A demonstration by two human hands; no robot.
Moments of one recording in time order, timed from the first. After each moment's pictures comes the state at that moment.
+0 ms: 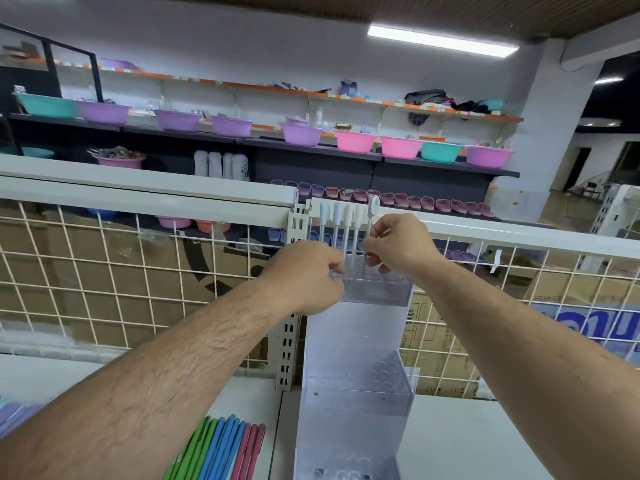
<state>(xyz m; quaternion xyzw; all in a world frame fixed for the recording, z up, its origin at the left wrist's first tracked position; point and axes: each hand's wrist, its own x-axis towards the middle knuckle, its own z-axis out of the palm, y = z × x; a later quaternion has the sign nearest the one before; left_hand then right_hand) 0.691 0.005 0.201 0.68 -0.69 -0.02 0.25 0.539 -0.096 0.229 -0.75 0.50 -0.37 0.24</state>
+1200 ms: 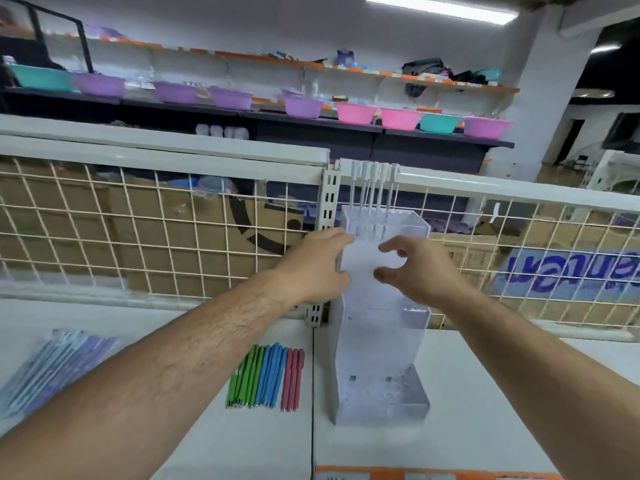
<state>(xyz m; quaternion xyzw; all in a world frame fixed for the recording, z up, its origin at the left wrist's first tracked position) 0.711 0.086 0.157 0.64 -0.73 -0.05 0.23 0.519 0.046 0.176 -0.81 0.51 -0.26 0.12</state>
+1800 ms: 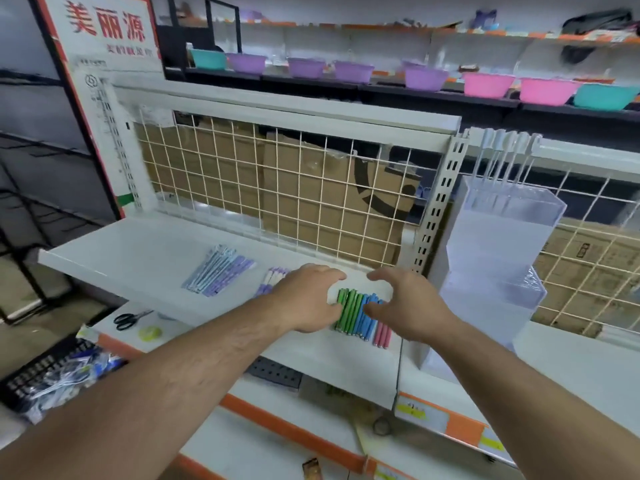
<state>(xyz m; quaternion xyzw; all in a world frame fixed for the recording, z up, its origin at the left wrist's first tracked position) 0.790 0.262 0.066 0.78 -0.60 -0.09 0.17 0.613 0.167 0.098 -0.91 0.35 -0.12 0.17</state>
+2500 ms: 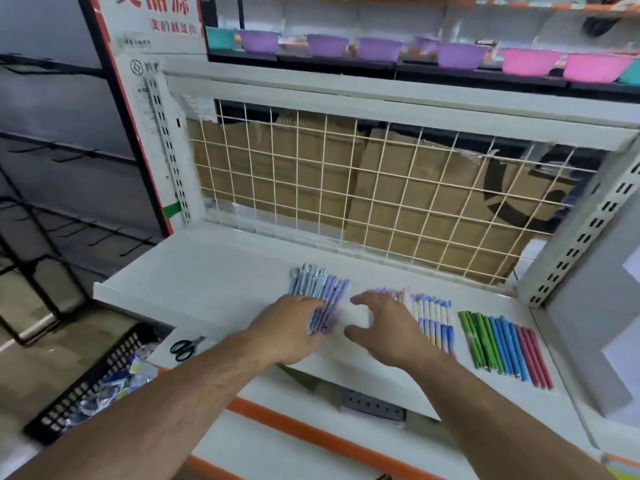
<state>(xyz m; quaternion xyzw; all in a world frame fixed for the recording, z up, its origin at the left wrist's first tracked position) 1.063 0.364 0.001 0.79 -0.58 -0.14 0.14 0.888 0.260 0.024 -0.88 0.38 -0.08 0.27</state>
